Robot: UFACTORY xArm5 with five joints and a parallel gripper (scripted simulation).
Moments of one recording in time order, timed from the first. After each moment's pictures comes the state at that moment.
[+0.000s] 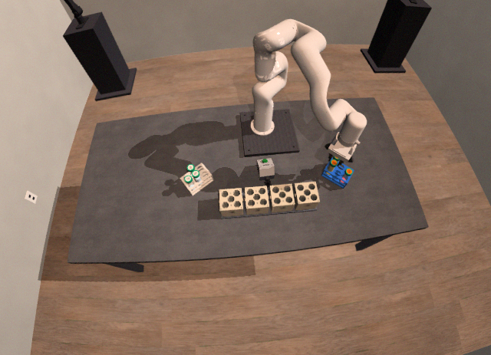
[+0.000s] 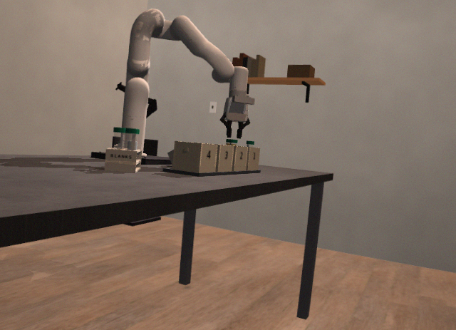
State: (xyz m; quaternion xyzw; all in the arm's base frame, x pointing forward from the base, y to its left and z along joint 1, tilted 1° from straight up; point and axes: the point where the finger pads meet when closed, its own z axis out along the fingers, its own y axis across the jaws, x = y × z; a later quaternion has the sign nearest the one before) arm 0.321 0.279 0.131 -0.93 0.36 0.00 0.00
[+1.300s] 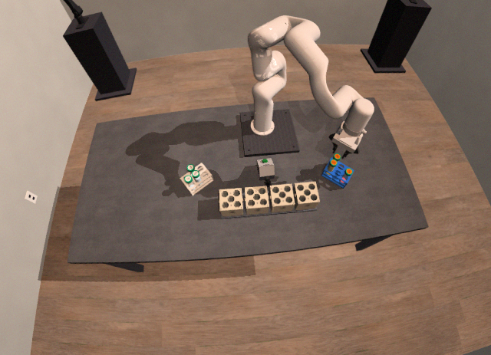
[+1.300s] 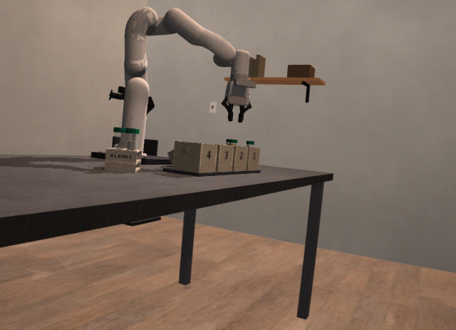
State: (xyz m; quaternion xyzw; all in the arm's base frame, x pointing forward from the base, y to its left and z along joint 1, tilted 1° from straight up) arm 0.321 0.278 0.201 -0.93 0.36 0.00 0.01
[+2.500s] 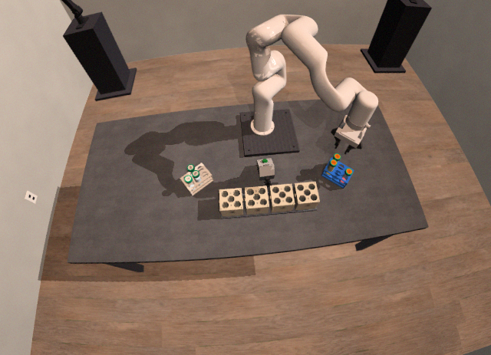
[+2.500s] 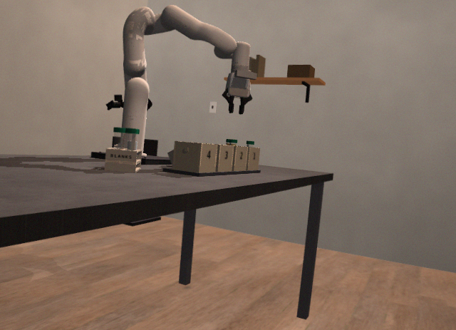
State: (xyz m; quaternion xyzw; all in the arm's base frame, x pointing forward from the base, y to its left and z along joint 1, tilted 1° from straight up) arm 0.321 0.277 0.237 -0.93 0.36 0.00 0.00
